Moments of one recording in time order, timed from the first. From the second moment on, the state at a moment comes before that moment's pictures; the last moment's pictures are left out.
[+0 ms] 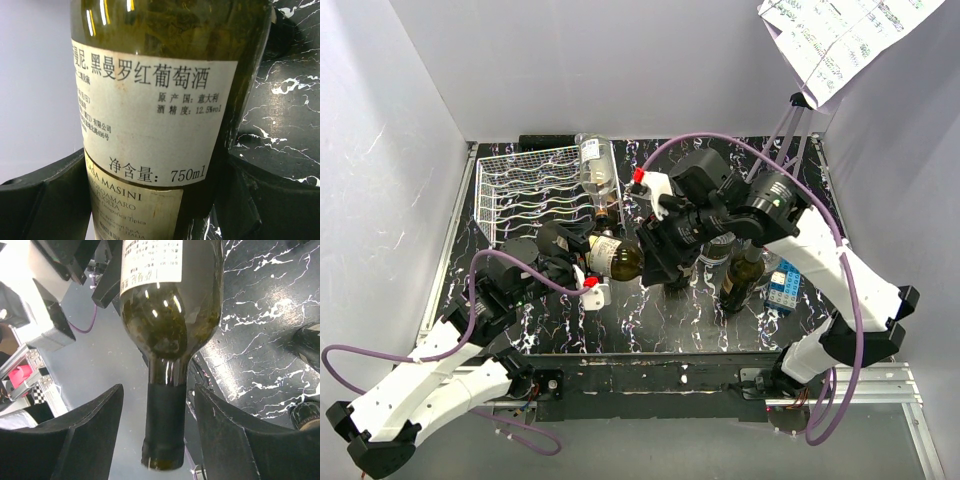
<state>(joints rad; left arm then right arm) -0.76 0.70 0.85 -0.43 0.18 1.14 1.00 1.51 2.01 -1.35 -0.39 0.22</state>
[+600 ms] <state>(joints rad) -0.76 0.70 0.85 -0.43 0.18 1.13 1.05 1.56 1.95 -1.33 -0.35 0.21</state>
